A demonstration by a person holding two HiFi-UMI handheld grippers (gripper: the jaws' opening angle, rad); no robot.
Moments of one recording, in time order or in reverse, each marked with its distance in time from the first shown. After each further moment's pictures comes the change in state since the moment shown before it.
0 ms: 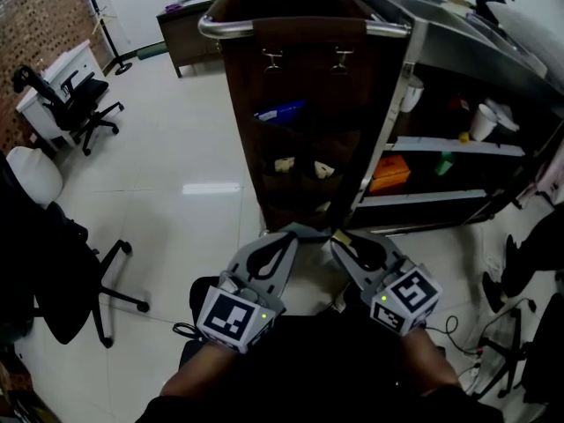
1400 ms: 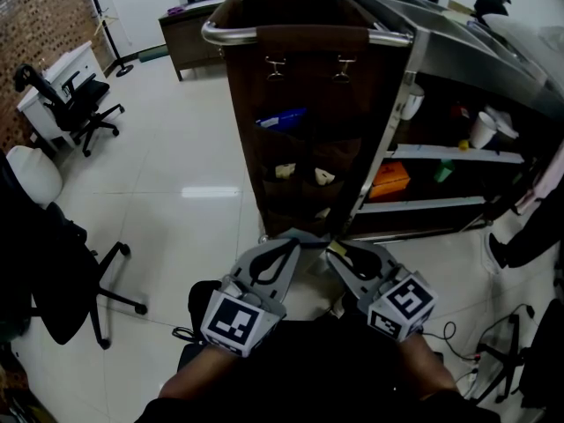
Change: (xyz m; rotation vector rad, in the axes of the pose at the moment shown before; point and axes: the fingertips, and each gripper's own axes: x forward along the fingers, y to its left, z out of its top) left arm 0.004 -0.002 -0.004 0.039 0.039 -0.006; right arm 0.003 0.008 -0.005 0.000 0.015 0.043
